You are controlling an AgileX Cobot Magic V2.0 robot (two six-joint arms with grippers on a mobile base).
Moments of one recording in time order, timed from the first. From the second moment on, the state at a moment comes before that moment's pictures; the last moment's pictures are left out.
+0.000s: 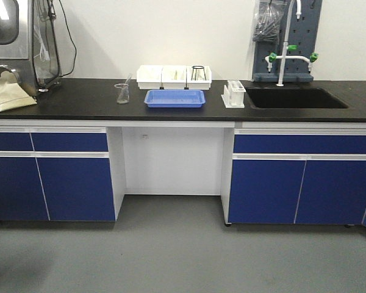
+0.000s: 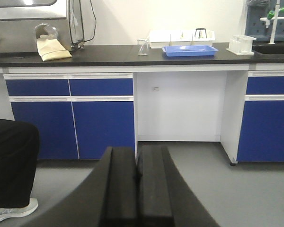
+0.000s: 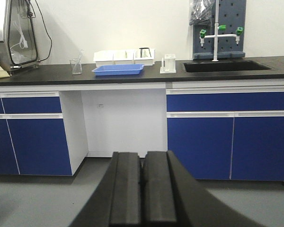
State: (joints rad) left arm 0.00 -0.01 0.03 0.14 0.11 -0.14; right arm 0.07 -0.01 0.03 -0.03 0.05 0.04
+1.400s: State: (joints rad) left arm 0.00 -0.01 0.03 0.14 0.11 -0.14; right arm 0.07 -0.01 0.03 -0.03 0.05 0.04
